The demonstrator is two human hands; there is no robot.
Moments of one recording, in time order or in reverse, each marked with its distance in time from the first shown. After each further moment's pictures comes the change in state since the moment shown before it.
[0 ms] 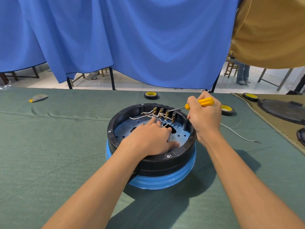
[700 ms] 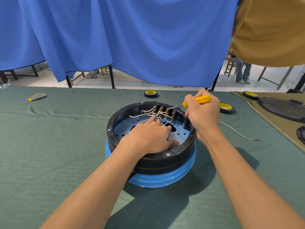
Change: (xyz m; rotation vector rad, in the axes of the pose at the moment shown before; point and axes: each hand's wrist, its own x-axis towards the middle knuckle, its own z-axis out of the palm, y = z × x) left_hand 0.001 0.000 0.001 0.001 -0.008 -0.001; right_hand -0.001 -0.002 0.001 -0.041 -0.027 -0.028
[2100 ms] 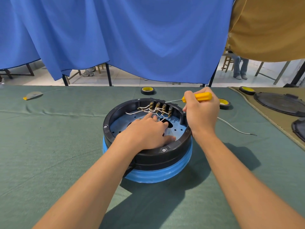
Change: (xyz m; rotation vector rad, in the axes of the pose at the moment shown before) left_hand -0.001 0.000 0.001 0.011 0.038 0.008; right_hand -0.011 -0.002 -0.004 0.070 0.119 0.009
